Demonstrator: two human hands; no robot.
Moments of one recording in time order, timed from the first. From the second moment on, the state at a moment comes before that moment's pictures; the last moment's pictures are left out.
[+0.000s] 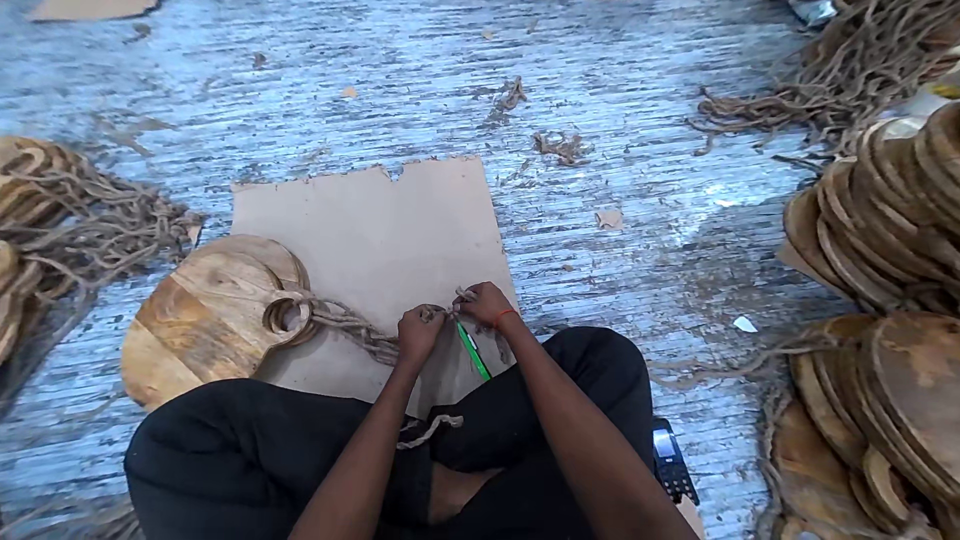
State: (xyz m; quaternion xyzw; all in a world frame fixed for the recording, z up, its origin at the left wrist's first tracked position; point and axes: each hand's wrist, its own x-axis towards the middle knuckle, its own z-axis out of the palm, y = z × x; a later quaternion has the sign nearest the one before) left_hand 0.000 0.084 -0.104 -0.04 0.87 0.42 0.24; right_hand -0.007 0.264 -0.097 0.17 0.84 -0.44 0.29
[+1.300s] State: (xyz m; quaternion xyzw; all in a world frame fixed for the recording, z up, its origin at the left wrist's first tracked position) left_hand 0.002 0.091 -0.105 0.09 0.92 0.31 0.23; right_hand -0.008 0.250 -0.076 0.17 0.88 -0.27 0.35
